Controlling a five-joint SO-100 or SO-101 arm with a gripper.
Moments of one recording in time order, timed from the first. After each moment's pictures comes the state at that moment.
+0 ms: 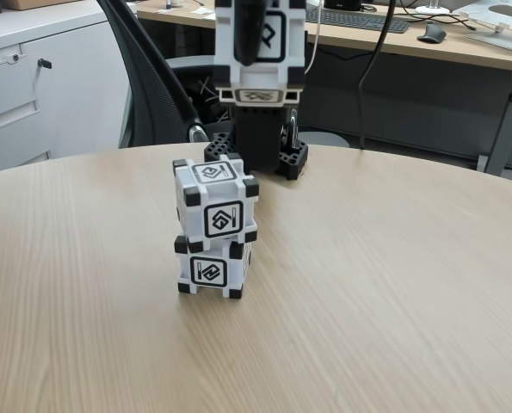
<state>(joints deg) 14.9 130.8 99.4 103.1 2.5</state>
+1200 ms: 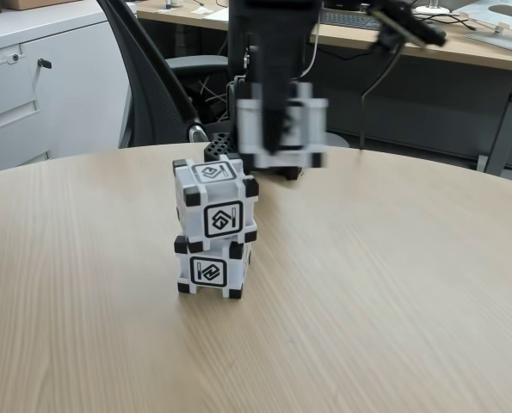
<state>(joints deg) 8.3 116.5 99.3 104.0 5.8</state>
